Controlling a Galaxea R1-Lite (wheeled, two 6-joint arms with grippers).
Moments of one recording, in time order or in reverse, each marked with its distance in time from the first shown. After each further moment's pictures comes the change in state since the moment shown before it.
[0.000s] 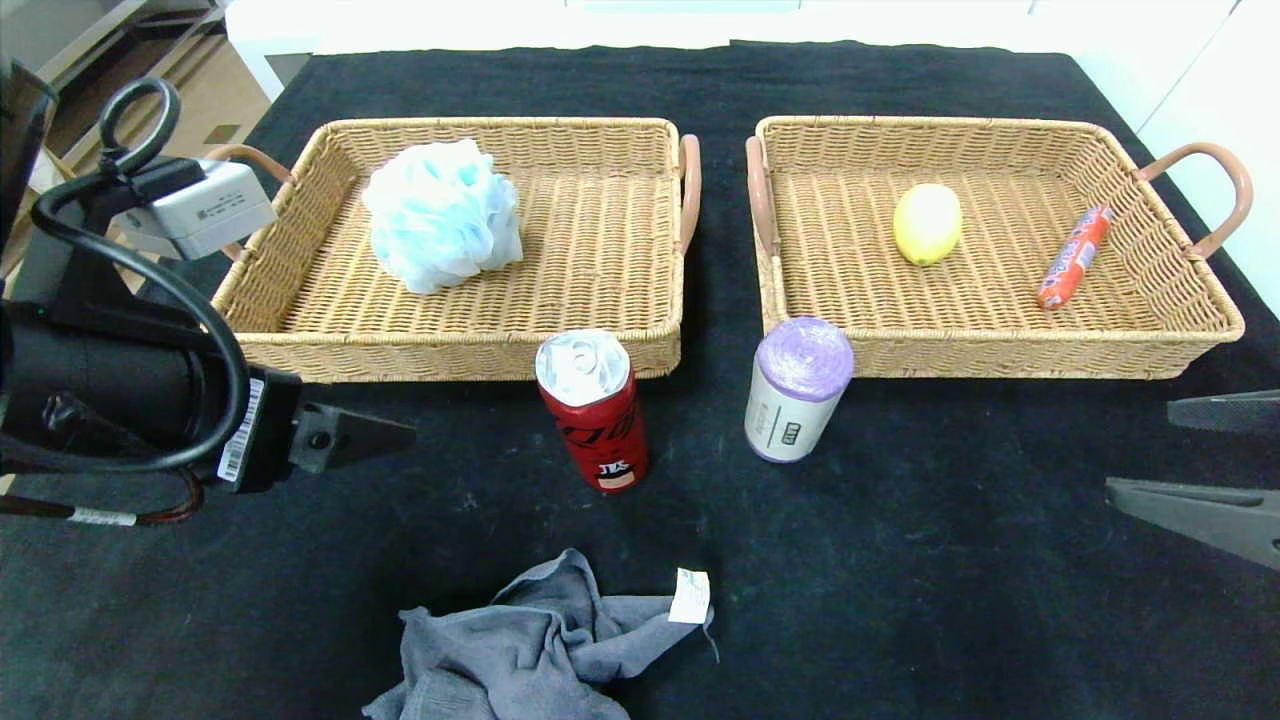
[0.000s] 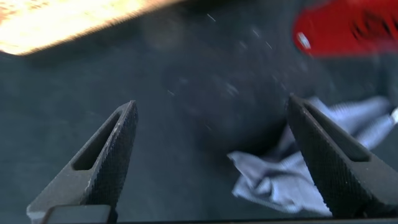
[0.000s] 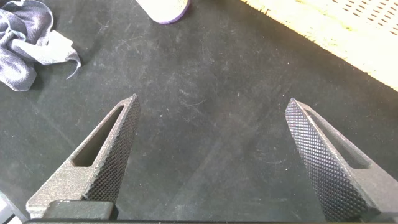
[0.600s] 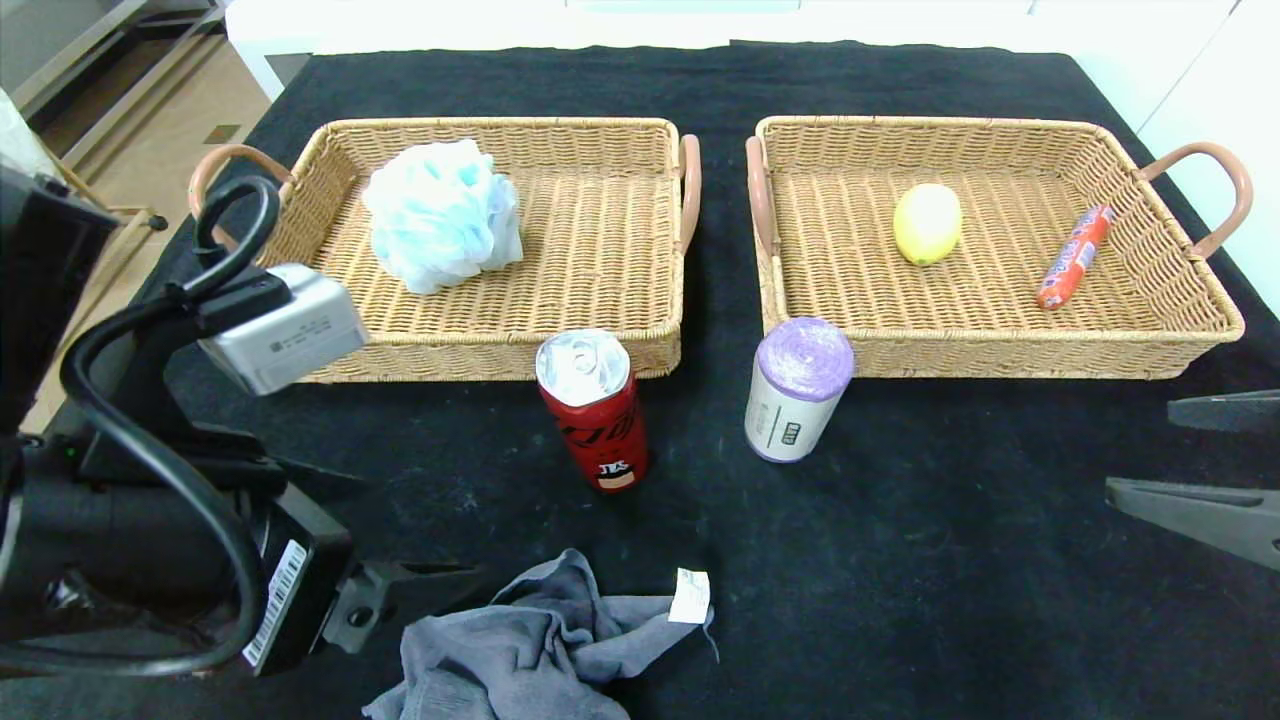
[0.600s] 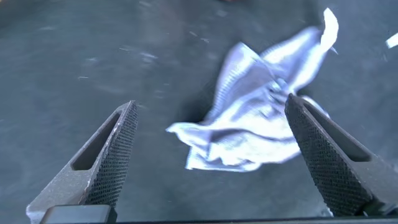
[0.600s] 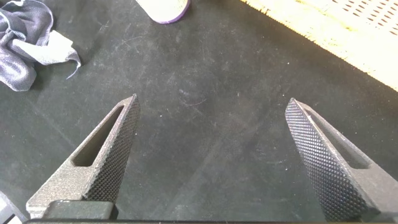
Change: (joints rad) left arm -0.257 -0.053 0.140 -0.007 0.006 -0.008; right arm 0.000 0.000 0.000 0.000 0.000 0.000
